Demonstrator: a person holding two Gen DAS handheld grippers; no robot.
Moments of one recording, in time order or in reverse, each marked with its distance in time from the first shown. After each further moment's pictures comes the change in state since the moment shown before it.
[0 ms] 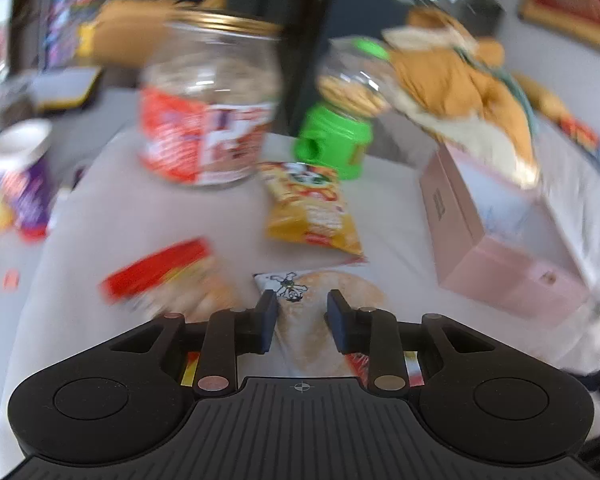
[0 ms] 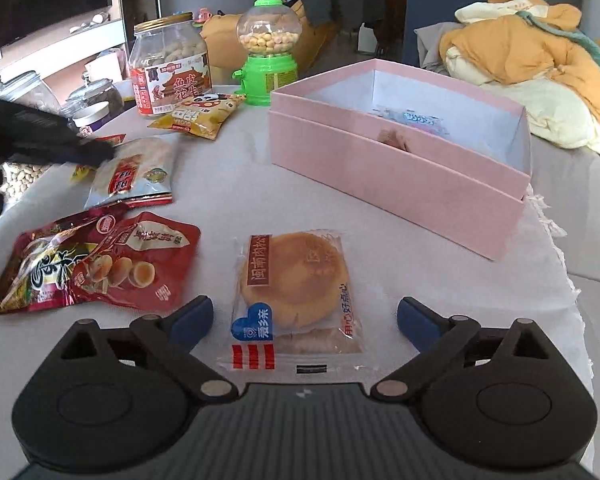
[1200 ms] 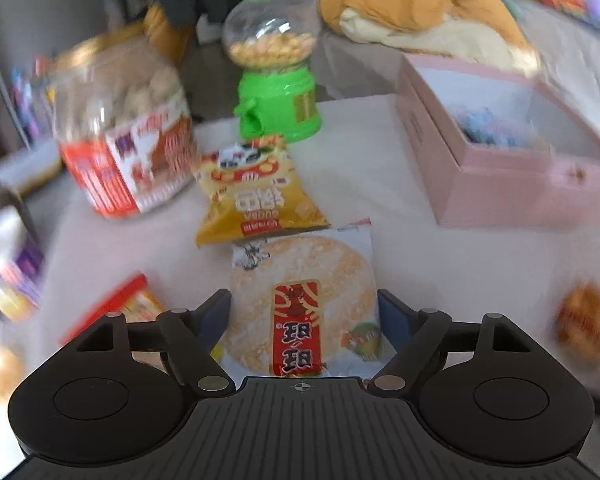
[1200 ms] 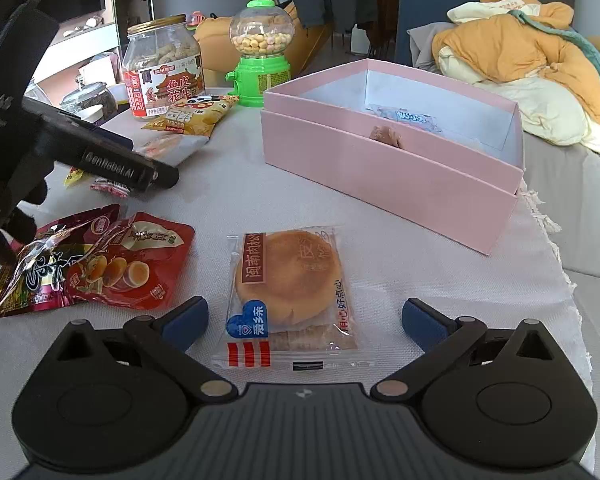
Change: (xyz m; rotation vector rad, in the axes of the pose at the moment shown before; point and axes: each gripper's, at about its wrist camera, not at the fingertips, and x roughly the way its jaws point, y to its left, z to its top) left arm 0.028 -0.051 -0.003 0.227 0.119 0.110; right arm 0.001 -0.002 0.000 0.014 -0.002 -0.007
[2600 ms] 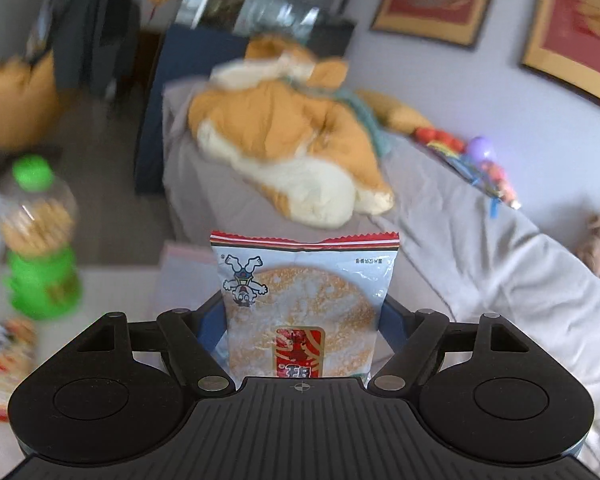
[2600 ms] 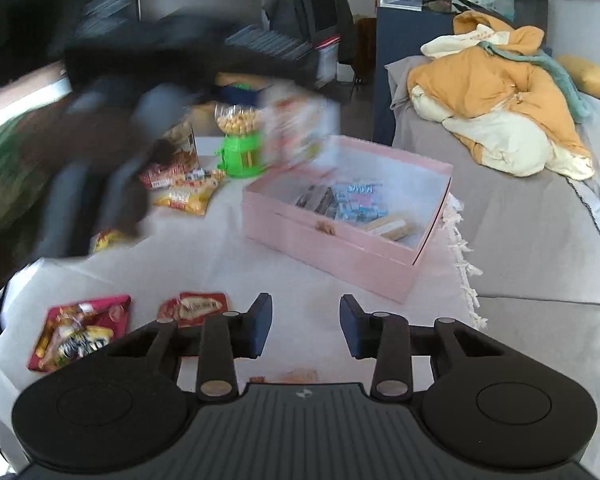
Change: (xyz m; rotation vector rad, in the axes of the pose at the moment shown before) left arm -0.017 -0.123 0.121 -0.088 -0.231 -0.441; right arm -0.095 -0.035 0.032 0.034 -0.078 -0.015
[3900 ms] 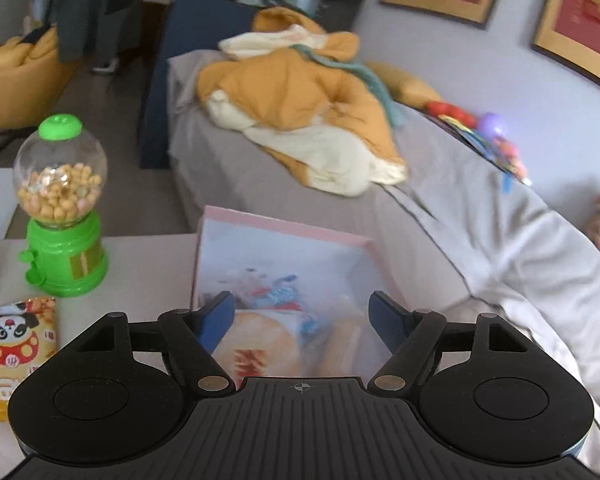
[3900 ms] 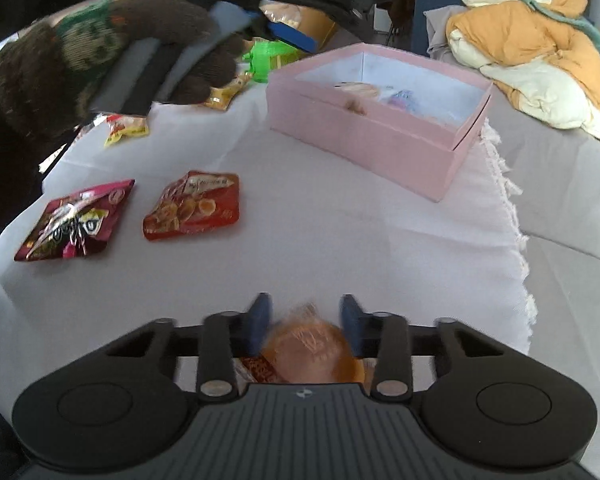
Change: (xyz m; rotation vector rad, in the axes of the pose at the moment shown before) left arm -0.018 0.047 -0.010 0.031 0.038 -0.033; right arm 0.020 0.000 -0.056 -0.070 0.165 0.080
